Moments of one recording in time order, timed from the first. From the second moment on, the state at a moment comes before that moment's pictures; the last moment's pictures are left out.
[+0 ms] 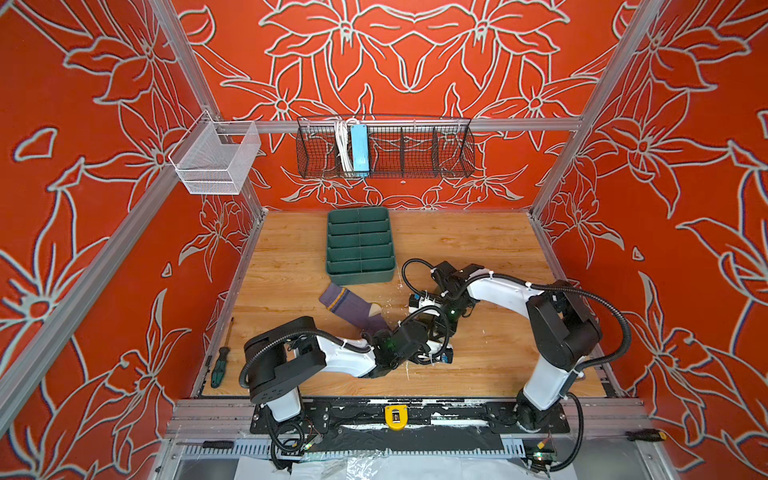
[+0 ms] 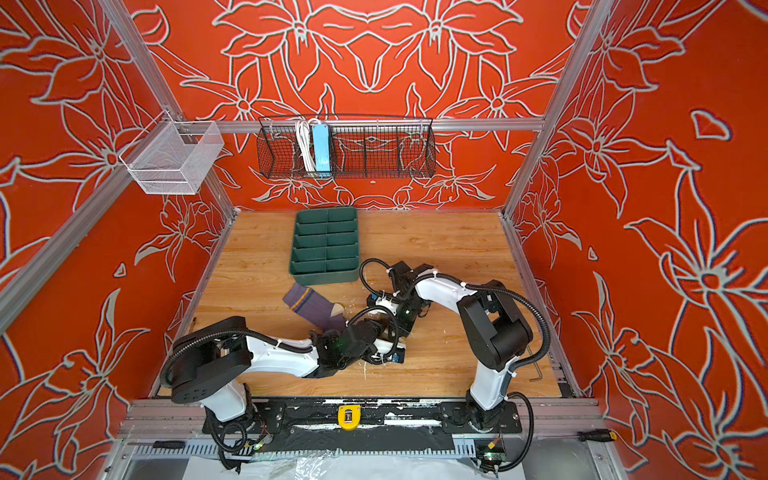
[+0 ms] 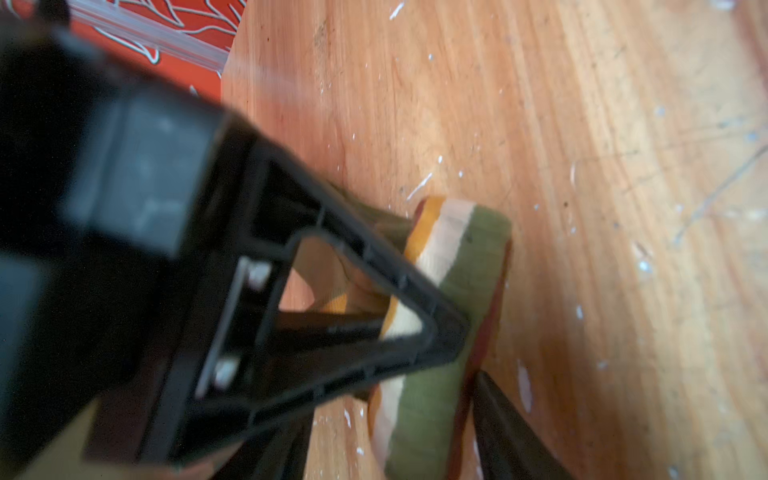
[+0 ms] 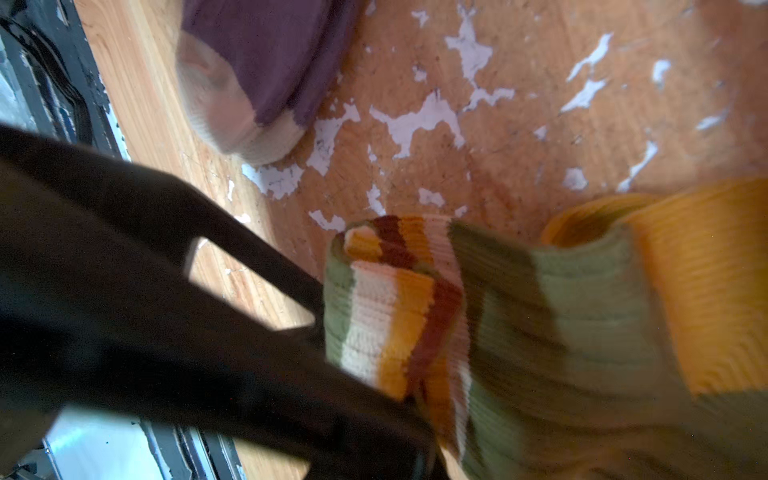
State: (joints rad) left arm -1.10 1.69 0.69 0.37 -0.29 0.94; right arm 0.55 1.77 1.10 -0.93 -0.49 -0.57
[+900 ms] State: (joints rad) left arm -1.10 1.74 0.71 0.30 -0.26 0.85; right arm 0.52 1.53 0.98 -0.83 -0.36 -0.54
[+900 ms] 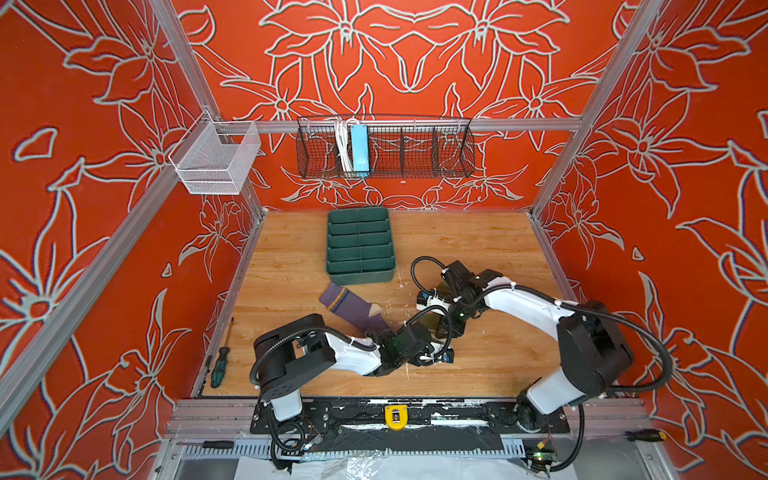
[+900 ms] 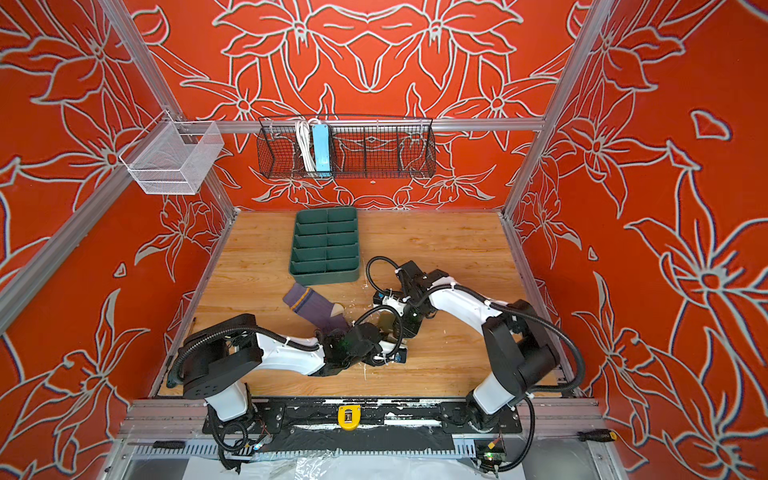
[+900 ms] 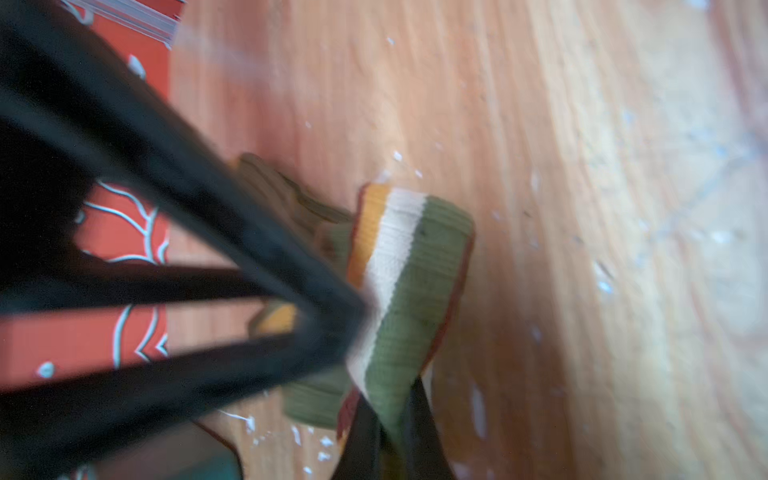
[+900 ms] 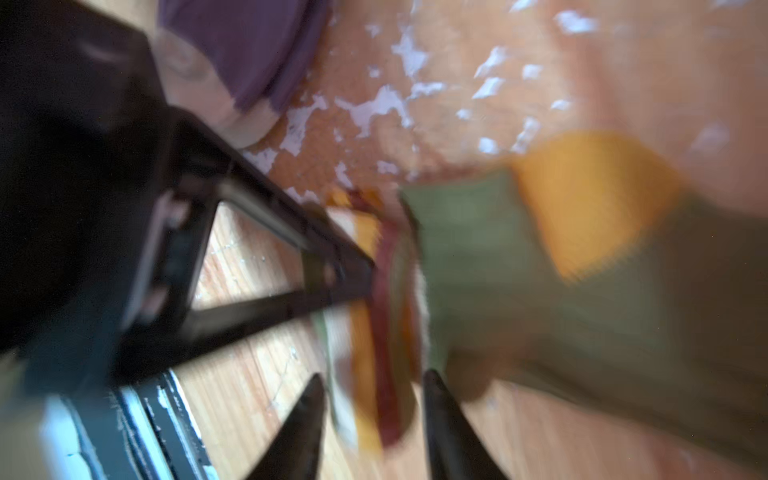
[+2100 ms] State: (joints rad) left arm -0.88 2.13 1.57 -0.74 0.47 0.46; right arm 0.27 0.57 0.88 -0.68 -0.04 -0.46
